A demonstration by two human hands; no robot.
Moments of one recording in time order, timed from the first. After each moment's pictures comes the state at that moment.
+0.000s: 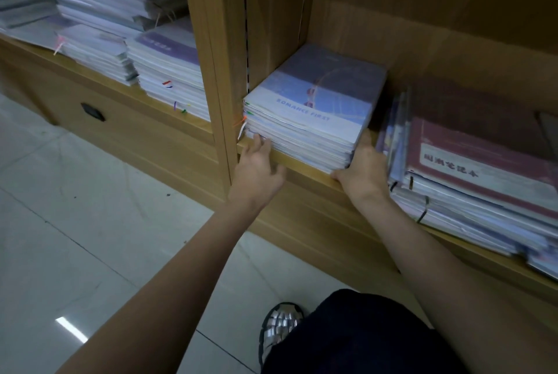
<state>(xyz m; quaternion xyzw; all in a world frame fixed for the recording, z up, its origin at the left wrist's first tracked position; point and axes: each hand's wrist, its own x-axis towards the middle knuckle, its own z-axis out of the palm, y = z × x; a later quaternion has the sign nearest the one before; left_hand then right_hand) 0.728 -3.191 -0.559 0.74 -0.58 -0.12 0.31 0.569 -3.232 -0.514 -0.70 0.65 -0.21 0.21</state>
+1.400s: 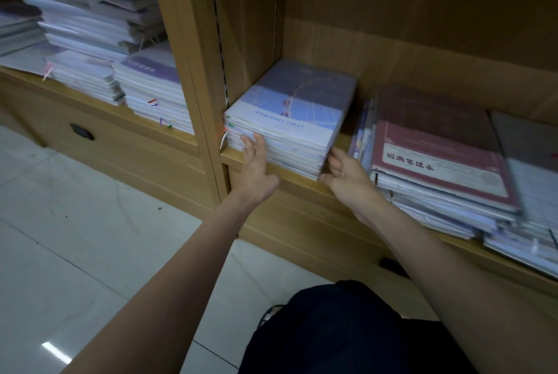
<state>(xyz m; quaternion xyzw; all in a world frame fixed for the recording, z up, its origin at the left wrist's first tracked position) 0.703 -3.186 -0.522 0.69 -0.55 -0.33 0.33 0.540 -3.220 -0.511 -0.64 0.52 -0.28 0.49</state>
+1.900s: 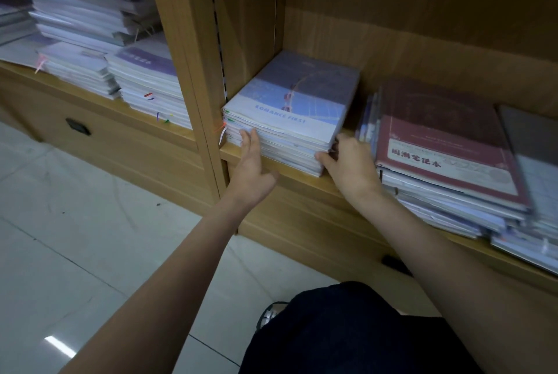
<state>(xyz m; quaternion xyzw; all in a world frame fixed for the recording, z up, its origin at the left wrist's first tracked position) 0.705 -3.181 -0.525 0.69 -0.55 -0.31 0.36 0.552 -3.229 -0.499 -0.74 0.60 -0.25 0.18</state>
